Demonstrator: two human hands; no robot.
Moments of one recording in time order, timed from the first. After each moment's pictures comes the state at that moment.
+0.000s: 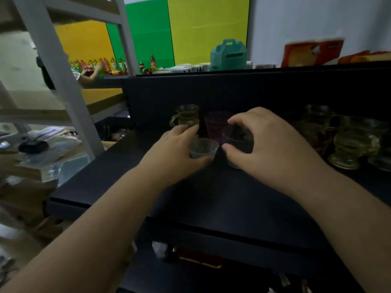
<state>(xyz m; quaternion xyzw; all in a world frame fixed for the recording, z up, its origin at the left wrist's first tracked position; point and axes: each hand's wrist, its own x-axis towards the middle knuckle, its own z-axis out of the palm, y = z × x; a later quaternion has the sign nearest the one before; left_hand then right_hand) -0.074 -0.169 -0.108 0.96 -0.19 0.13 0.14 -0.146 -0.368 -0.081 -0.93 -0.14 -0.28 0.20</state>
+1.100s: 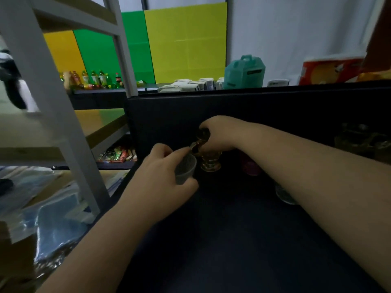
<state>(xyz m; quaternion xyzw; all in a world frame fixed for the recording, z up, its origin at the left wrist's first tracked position) 0.000 -0.055 -0.101 0.93 -0.25 0.15 0.22 0.072 -0.249 -0.040 -0.99 -0.06 0.00 0.09</state>
